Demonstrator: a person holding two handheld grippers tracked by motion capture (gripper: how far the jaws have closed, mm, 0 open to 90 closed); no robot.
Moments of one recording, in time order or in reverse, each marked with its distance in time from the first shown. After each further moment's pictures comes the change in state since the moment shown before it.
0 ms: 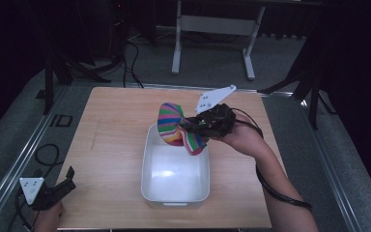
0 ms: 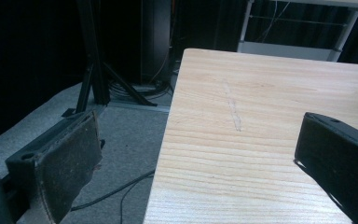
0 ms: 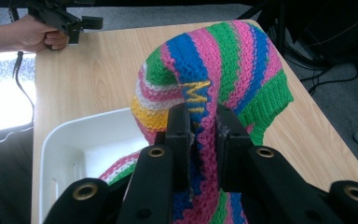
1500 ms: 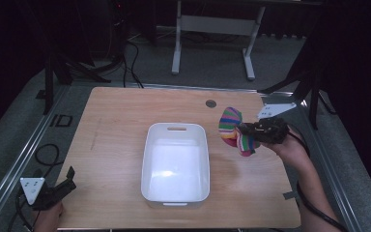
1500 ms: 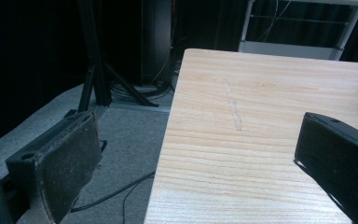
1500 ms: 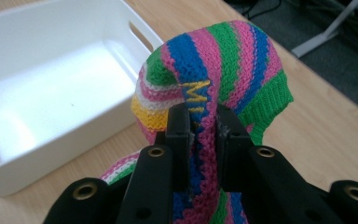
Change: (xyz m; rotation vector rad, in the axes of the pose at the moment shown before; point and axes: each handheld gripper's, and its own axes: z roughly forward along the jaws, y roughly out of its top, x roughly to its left) left arm -0.001 0.000 0.000 -0.001 0.004 0.007; right arm -0.059 -0.153 -0.052 0.062 -0.236 0.261
